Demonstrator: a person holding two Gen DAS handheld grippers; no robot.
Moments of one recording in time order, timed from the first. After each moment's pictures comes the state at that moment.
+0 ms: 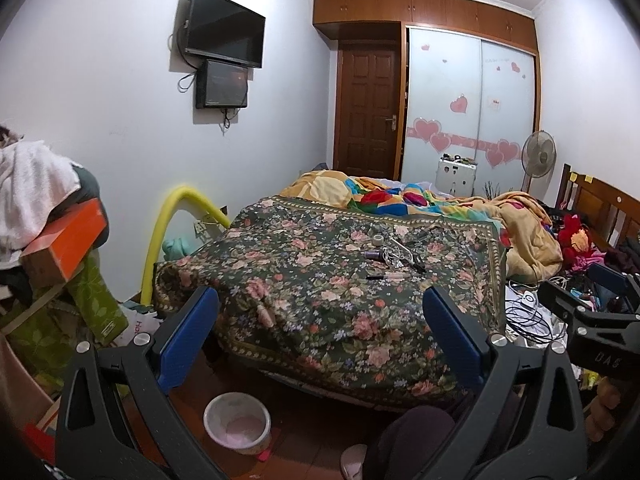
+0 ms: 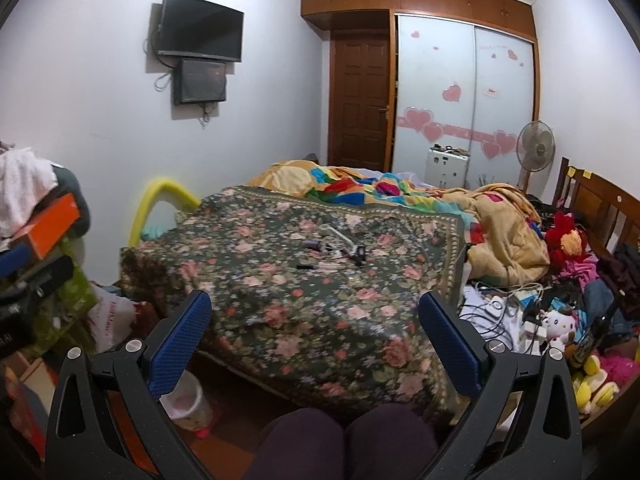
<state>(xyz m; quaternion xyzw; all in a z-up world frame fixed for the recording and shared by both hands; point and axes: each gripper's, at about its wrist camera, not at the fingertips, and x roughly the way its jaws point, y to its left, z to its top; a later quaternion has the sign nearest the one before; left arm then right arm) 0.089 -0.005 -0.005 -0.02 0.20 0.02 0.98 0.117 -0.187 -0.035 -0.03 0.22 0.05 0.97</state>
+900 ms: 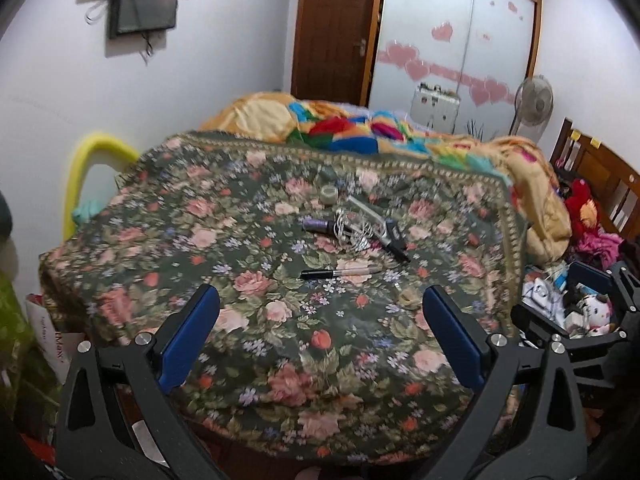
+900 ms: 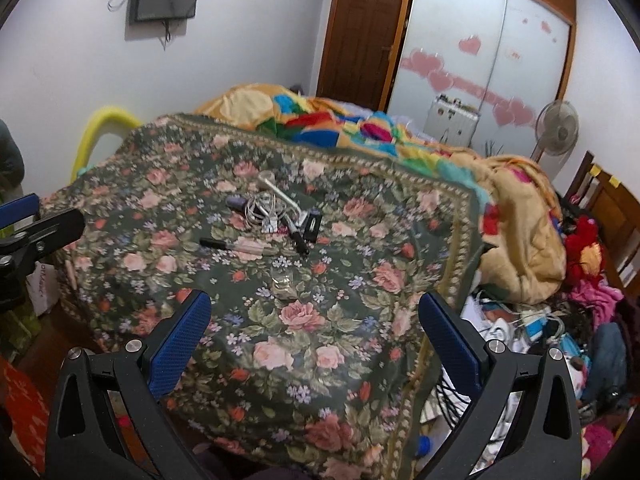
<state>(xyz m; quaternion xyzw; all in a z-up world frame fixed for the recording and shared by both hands) 0.402 -0.097 -0.116 -0.03 0.34 -0.05 0.94 0.365 -0.250 -0.119 -0.09 0.35 0.04 0.93</state>
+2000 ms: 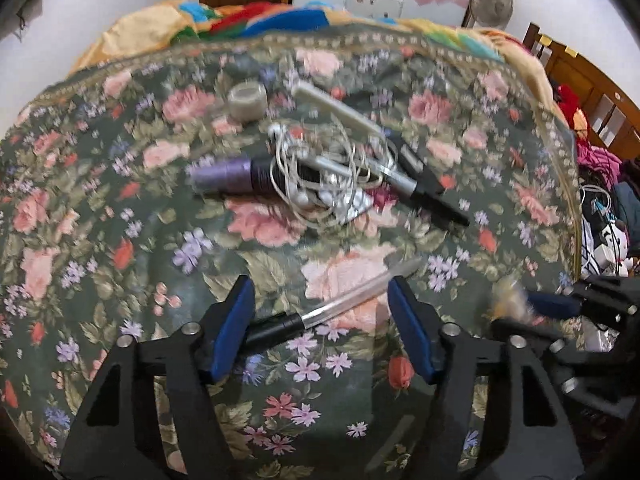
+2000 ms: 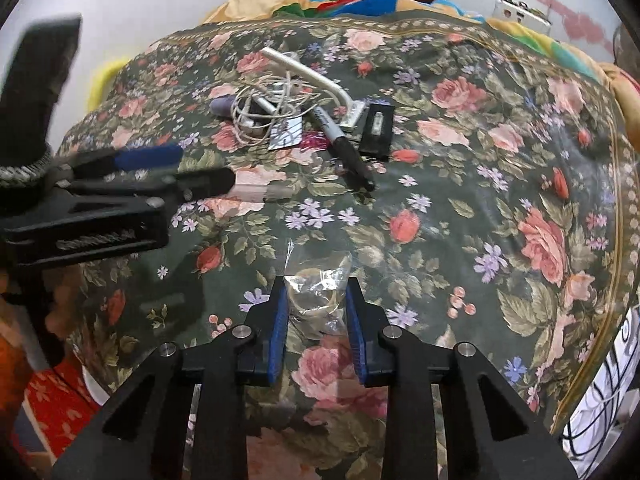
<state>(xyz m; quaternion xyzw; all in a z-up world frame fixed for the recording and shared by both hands) 0.603 -0.145 -0.280 0.04 0.47 -0.19 0.86 0.510 -0.257 -0.263 -0.01 0.49 0.13 0.86</state>
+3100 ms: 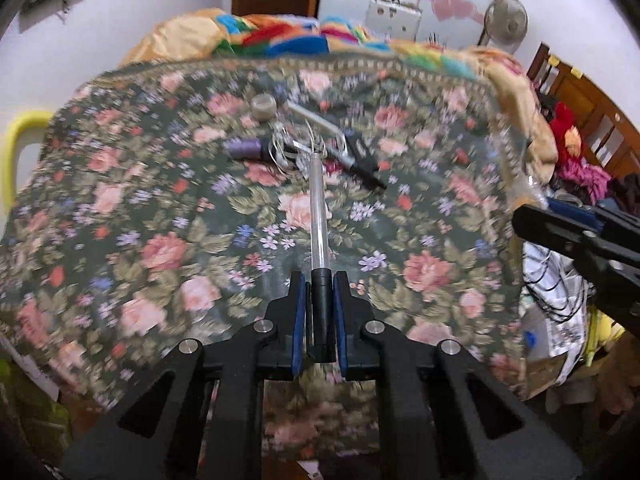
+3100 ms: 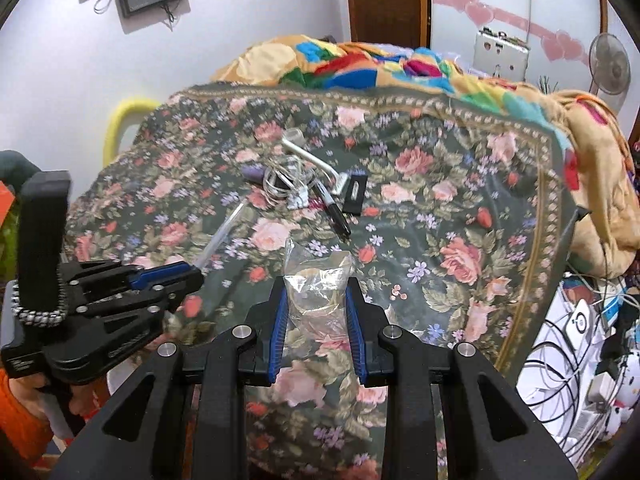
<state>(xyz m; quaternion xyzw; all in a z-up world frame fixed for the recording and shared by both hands) 0.473 -0.139 -0.183 0.00 0.46 -0.14 0.87 0.444 -0.272 -0.161 -0.01 0.43 0.13 0.89</state>
